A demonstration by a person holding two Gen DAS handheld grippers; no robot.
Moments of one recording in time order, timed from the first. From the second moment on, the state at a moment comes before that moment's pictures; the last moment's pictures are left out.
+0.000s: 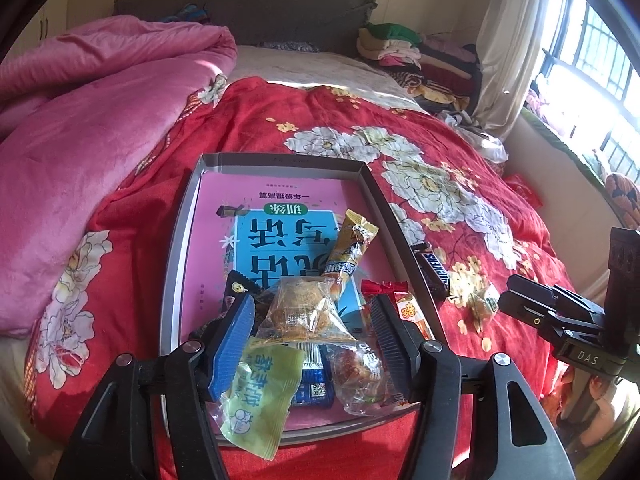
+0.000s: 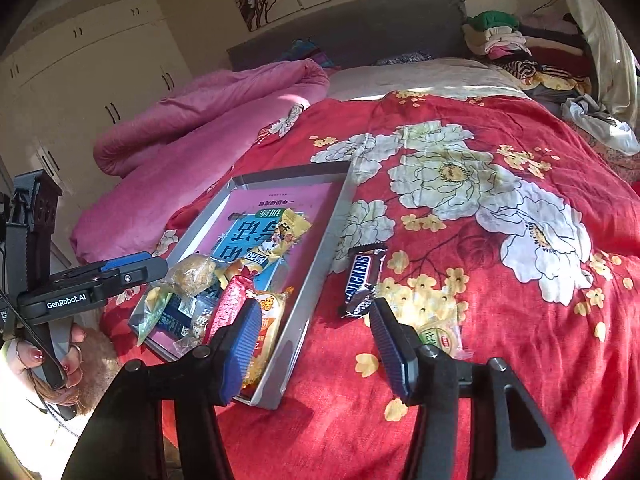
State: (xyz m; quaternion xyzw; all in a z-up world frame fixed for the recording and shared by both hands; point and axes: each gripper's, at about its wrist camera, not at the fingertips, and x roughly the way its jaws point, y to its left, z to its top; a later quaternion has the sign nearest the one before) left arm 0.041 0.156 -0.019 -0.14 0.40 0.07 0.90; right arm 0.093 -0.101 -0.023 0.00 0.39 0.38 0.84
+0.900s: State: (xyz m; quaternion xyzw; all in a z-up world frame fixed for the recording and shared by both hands) left arm 0.144 0.040 -0.030 -0.09 0.48 -0.01 0.87; right arm 0.127 -0.128 -0.080 -0.07 0.44 0.34 0.83
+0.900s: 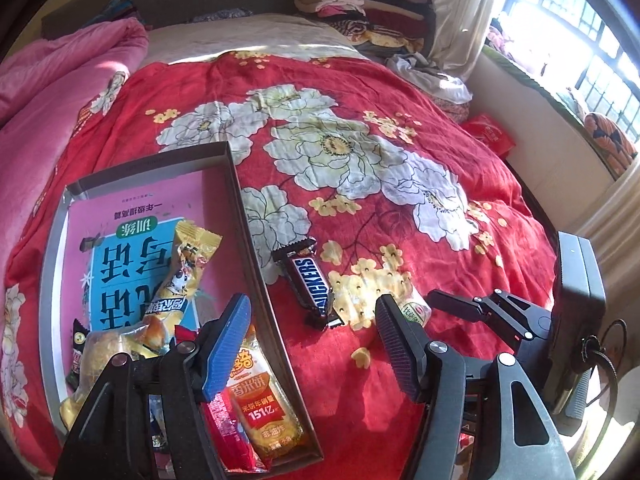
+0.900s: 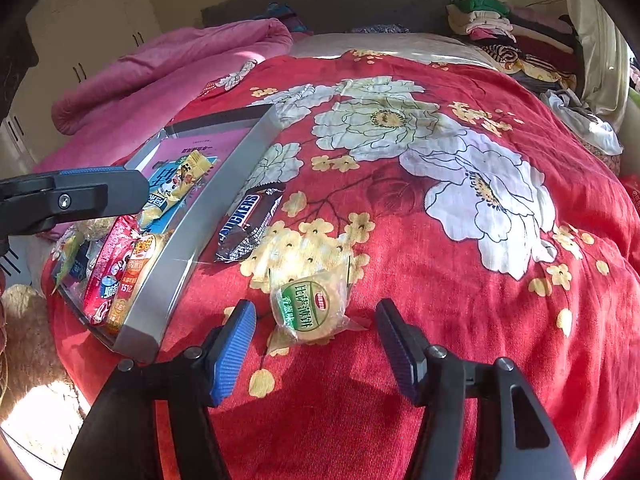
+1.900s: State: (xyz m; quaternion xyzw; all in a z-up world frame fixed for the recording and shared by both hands) left arm 0.215 0.028 -0.094 -0.14 0.56 0.05 0.82; right arm 0.146 -0.135 -0.086 -0.05 0.45 0.36 0.82
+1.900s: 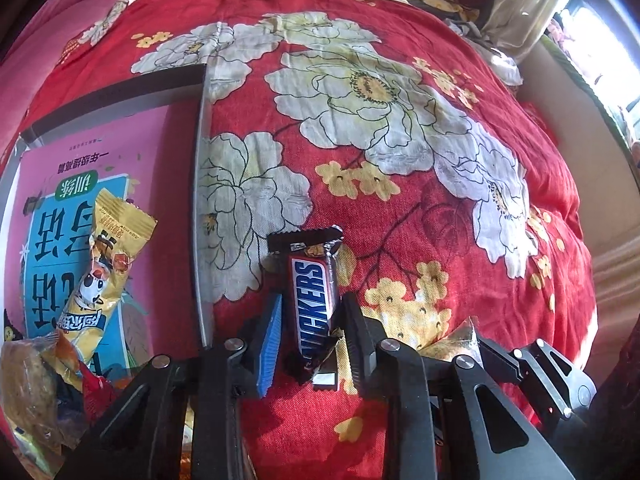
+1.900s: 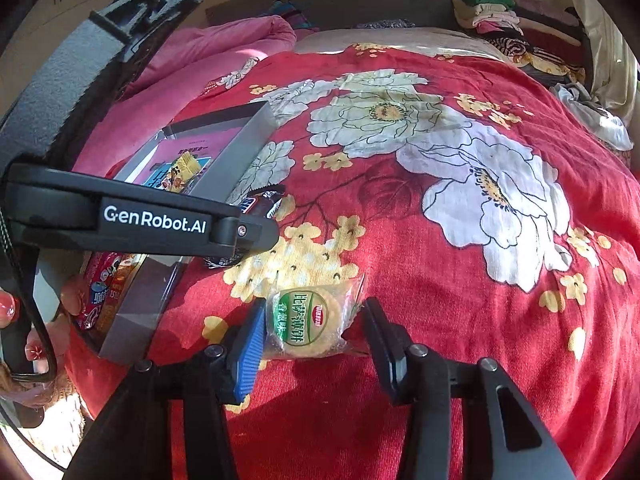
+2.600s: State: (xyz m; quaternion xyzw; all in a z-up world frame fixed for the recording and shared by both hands) left arm 0.133 0.095 -0.020 -0.20 0.46 0.04 0.86; right arm 0.112 -0.135 -0.033 -0.02 0.36 0.40 0.84
